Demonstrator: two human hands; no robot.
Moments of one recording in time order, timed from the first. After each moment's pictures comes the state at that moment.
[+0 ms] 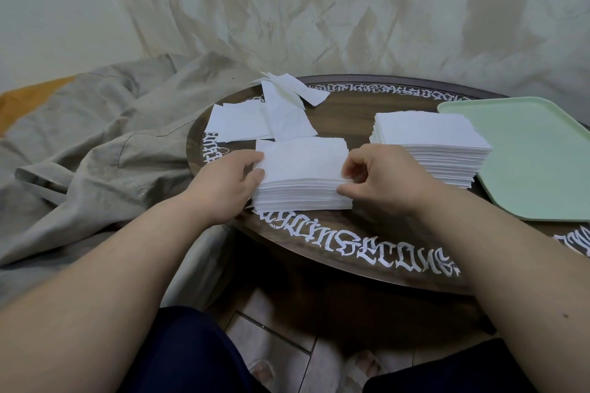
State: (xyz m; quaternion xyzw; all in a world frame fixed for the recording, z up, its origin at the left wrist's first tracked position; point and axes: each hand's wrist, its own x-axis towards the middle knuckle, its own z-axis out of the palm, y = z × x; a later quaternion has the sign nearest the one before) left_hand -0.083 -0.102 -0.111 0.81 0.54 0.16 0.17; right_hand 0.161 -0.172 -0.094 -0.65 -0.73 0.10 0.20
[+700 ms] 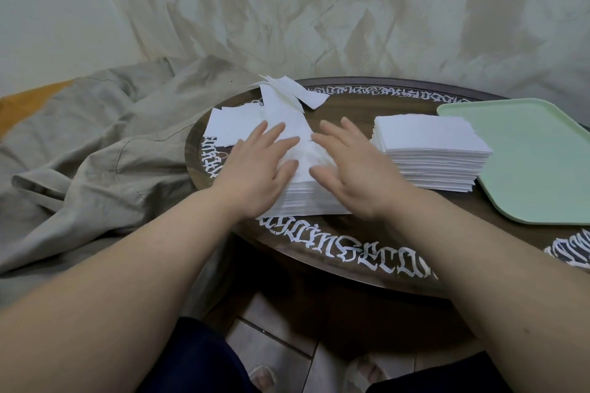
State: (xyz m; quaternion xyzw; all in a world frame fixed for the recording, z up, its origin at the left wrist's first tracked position) left_hand -0.047 -0.101 -0.101 0.87 0.45 0.16 0.08; right_hand 0.134 -0.159 -0.093 -0.63 -0.75 0.05 0.18
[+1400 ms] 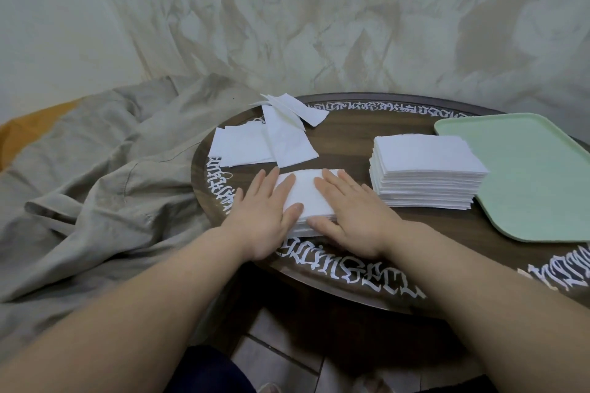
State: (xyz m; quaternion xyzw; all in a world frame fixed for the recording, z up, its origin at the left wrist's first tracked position) left_hand -0.049 -0.108 -0.120 0.86 0.50 0.00 0.12; right_hand 0.134 -0.163 -0.114 -0.64 -0.75 0.14 0.05
